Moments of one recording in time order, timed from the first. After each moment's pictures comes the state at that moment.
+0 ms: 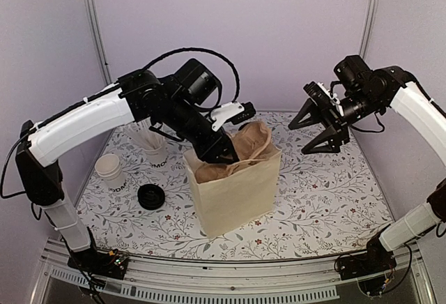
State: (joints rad) left arm -1.01 1.73 1.84 -1.02 0.25 0.07; right arm 0.48 1.42 1.62 -1.26 -1.01 -1.03
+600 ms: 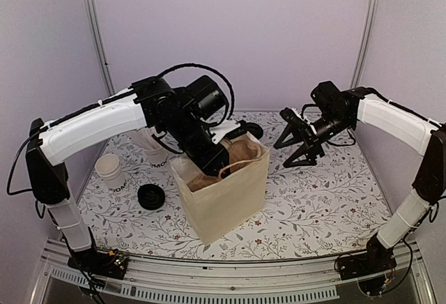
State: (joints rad) left arm -1.02 1.79 1.82 -1.15 0.19 -0.13; right arm 0.45 1.59 1.41 -1.03 -1.00 -1.04
